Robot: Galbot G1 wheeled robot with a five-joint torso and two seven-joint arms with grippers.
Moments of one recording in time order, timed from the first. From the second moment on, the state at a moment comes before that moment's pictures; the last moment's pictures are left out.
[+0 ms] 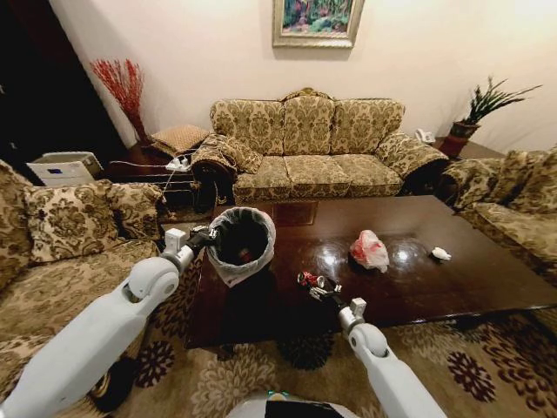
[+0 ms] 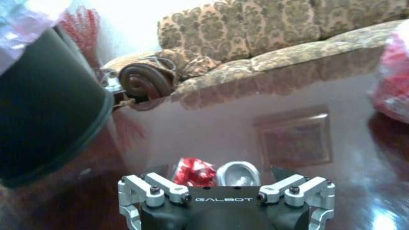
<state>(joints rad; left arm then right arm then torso) 1.03 -0.69 -0.32 -2.04 -0.78 0.42 -0.20 -1.23 1.22 0.30 1.50 0.55 0.03 -0.16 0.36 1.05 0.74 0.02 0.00</state>
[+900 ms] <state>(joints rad) 1.01 -0.70 -0.29 -2.02 -0.79 0.42 -0.20 -1.19 1.24 0.32 1.41 0.51 0.06 -0.08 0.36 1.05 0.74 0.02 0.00</state>
